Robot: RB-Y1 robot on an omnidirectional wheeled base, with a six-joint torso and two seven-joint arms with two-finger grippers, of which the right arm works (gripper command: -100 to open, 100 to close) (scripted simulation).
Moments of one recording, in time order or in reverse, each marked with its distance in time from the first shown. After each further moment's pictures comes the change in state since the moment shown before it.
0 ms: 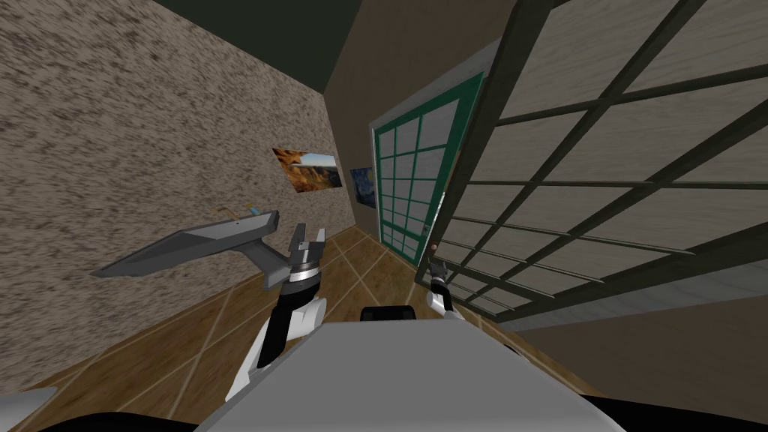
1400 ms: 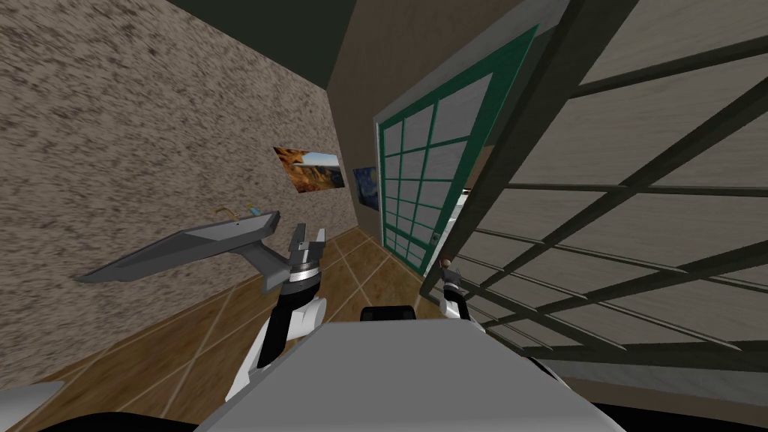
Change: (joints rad) arm 0.060 -0.114 0.008 0.009 -0.032 -0.004 -0.189
